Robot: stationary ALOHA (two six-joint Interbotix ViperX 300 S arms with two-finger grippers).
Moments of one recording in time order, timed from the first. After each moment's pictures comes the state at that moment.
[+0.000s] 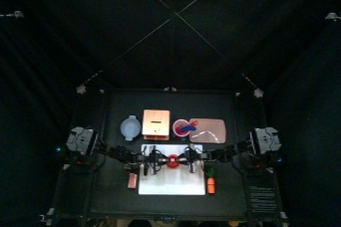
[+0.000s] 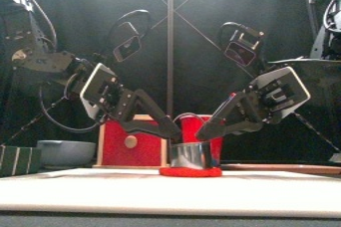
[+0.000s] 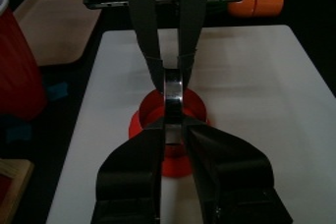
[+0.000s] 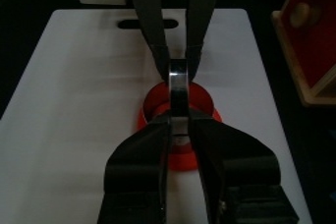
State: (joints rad) left arm -0.18 0.28 0.83 -0.31 -0.75 0.19; right arm 0.07 0.15 0.96 0.00 -0.72 0.00
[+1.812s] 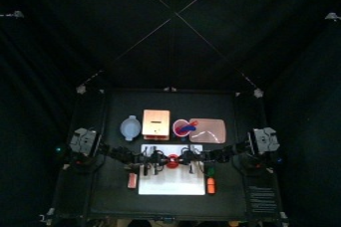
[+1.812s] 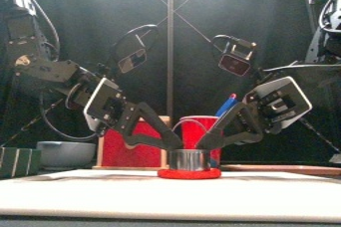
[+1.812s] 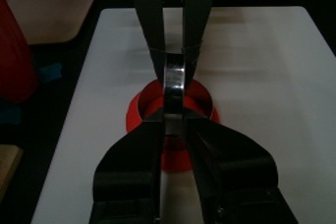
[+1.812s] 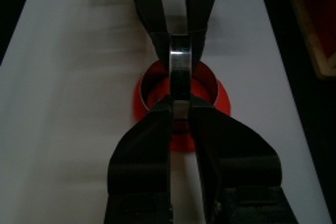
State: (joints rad) left arm -0.19 0.37 0.80 -0.35 -0.67 0.19; right arm 0.06 0.21 0.95 0.04 -0.58 0.00
